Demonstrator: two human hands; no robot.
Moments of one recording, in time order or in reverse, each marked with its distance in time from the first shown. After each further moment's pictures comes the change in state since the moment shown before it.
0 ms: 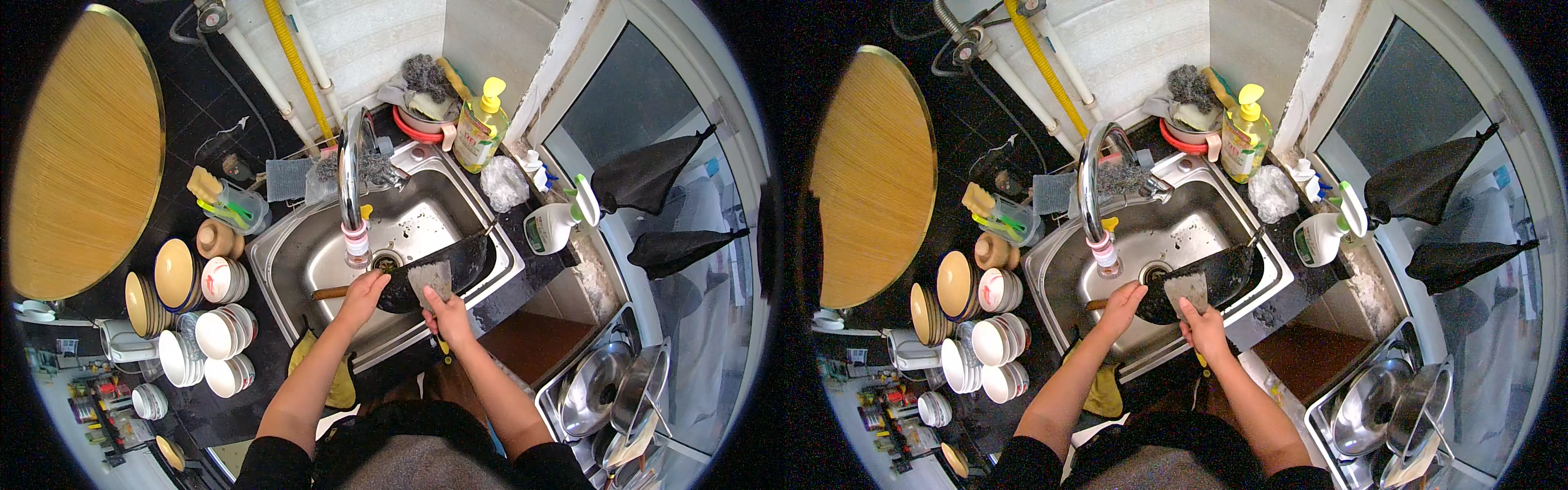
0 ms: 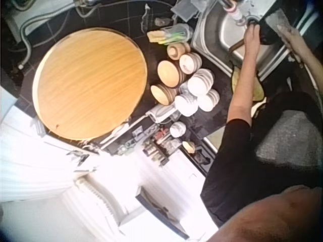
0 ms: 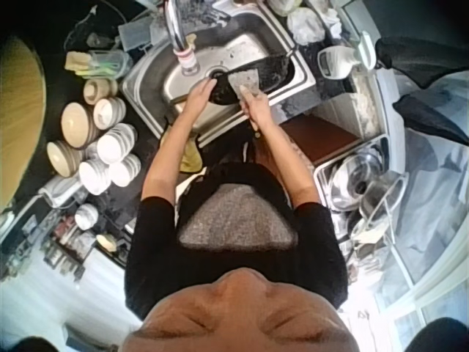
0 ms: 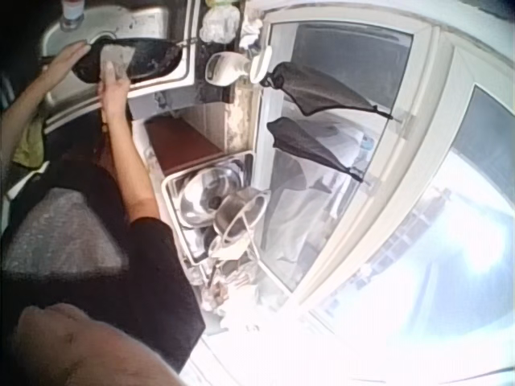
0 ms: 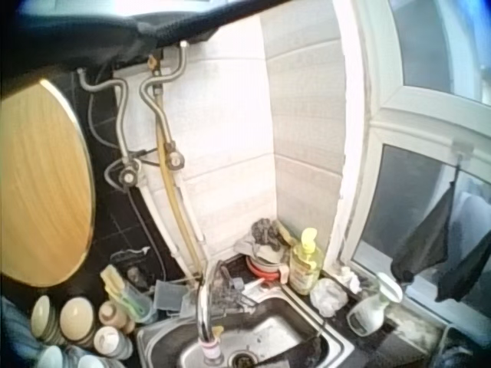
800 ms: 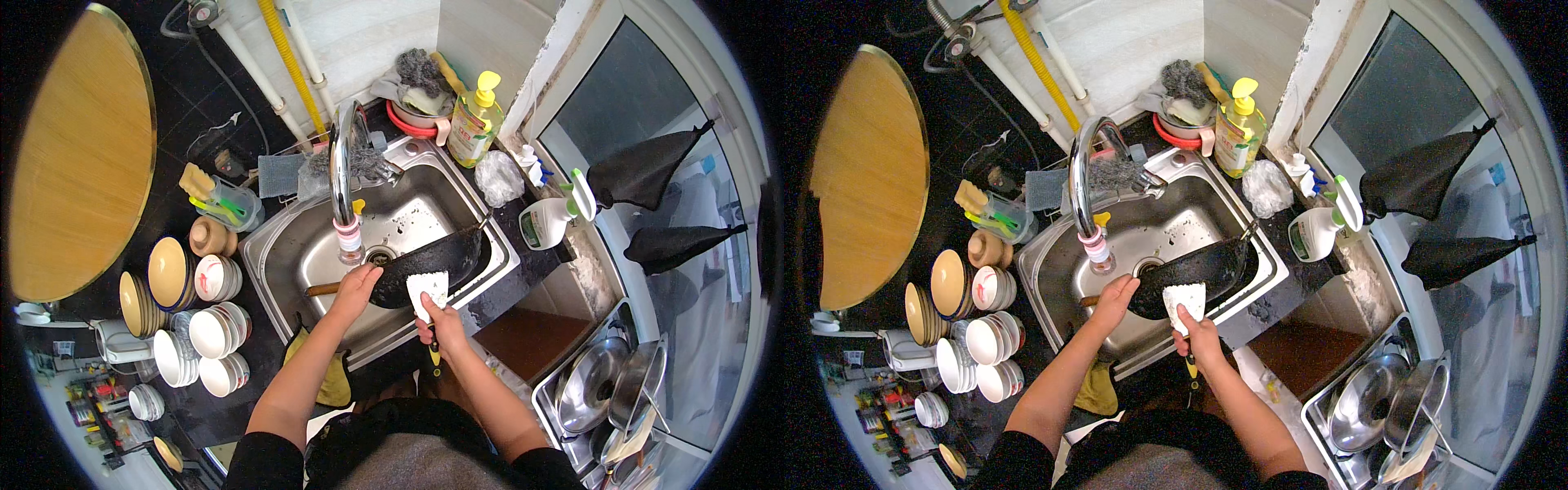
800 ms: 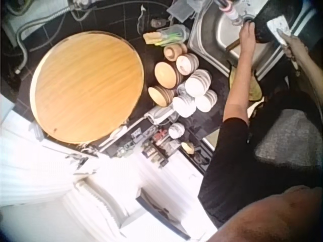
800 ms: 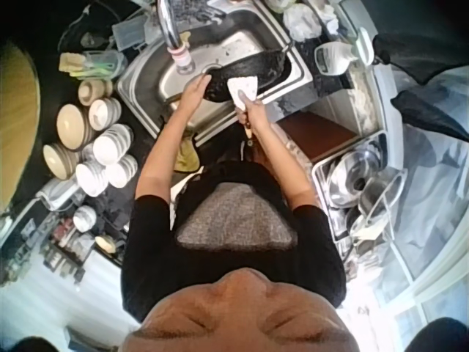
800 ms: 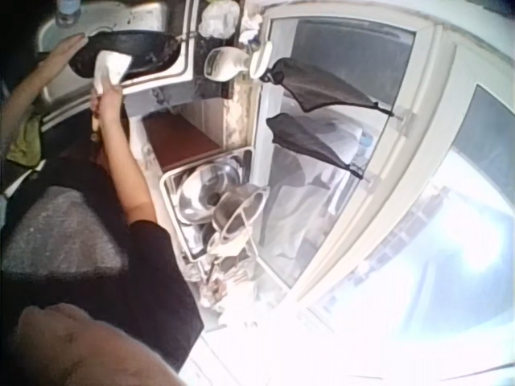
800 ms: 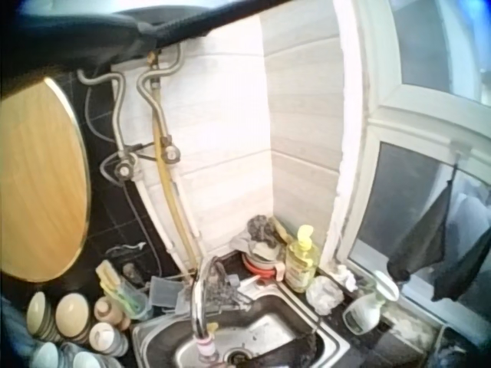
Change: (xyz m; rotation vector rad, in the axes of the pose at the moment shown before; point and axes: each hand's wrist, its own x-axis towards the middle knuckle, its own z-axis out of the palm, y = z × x) left_hand 0.004 0.013 -0.003 -0.021 0.034 0.011; right_hand -0.014 0.011 0.000 0.353 -0.040 0.224
